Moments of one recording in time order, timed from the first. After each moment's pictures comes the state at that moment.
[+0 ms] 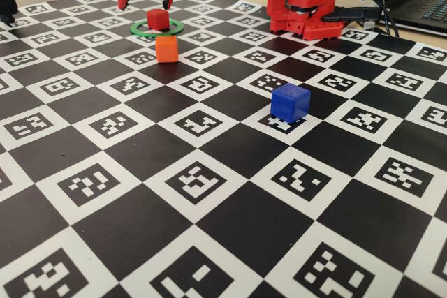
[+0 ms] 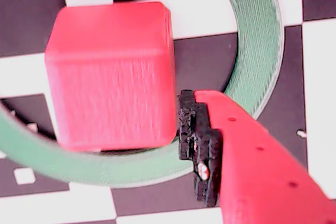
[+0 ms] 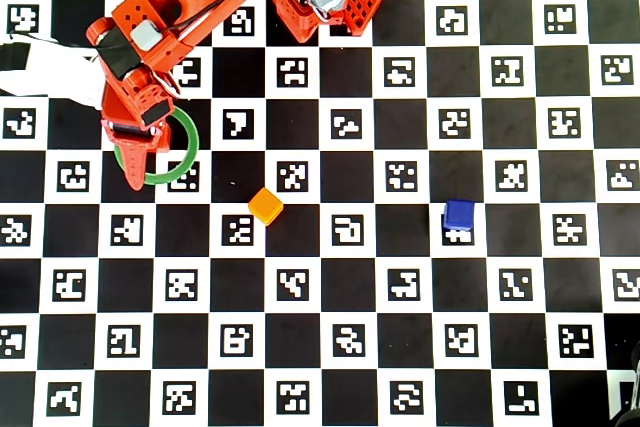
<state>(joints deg) 55.5 87.0 103.2 66.7 -47.5</state>
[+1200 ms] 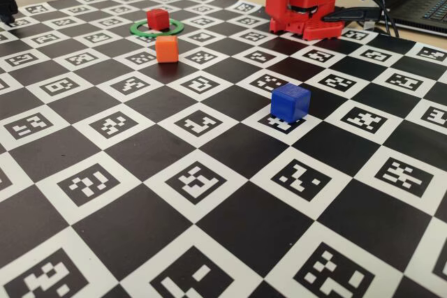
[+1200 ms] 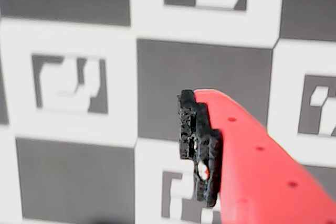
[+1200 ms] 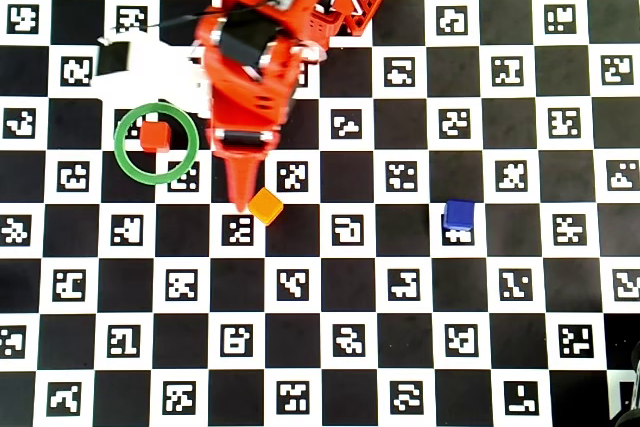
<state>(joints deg) 16.3 112.4 93.2 95.2 -17.8</state>
